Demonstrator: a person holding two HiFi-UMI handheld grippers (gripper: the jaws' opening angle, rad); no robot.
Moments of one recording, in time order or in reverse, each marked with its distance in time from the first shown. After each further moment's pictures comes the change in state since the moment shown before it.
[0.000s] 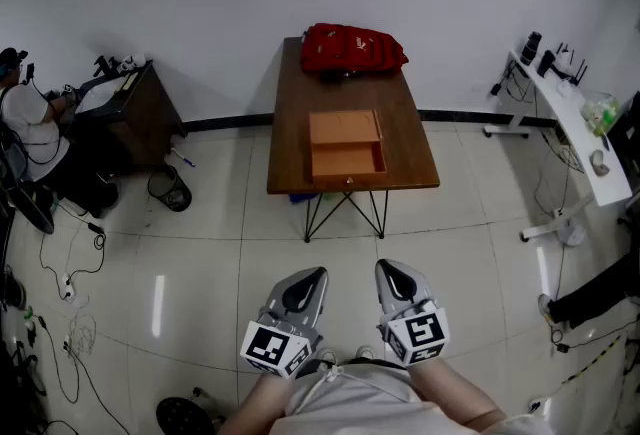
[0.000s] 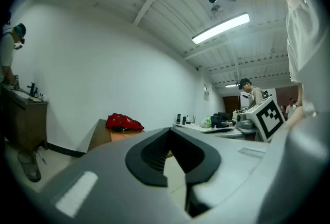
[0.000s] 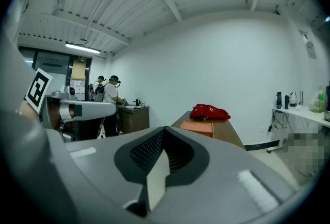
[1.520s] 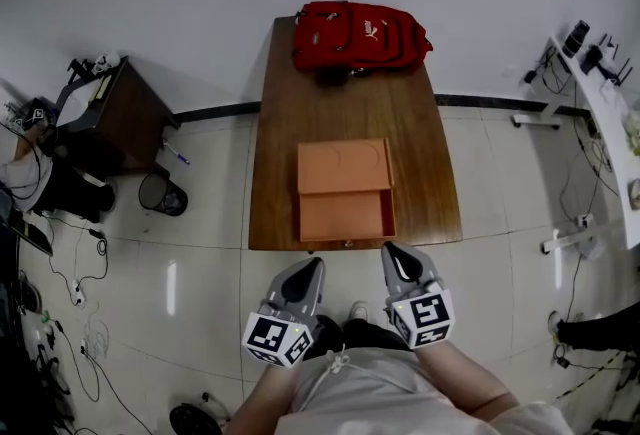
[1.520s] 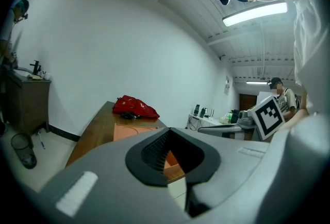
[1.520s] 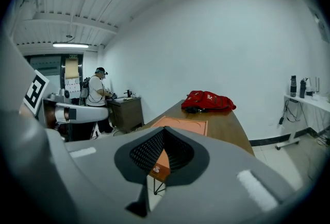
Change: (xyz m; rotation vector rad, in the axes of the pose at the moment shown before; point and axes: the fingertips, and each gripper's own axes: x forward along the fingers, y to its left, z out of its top) left arm 0.237 0.179 -0.047 -0.139 0.140 0.125; right arm 0.248 -0.188 -0.019 0.071 0.142 0.041
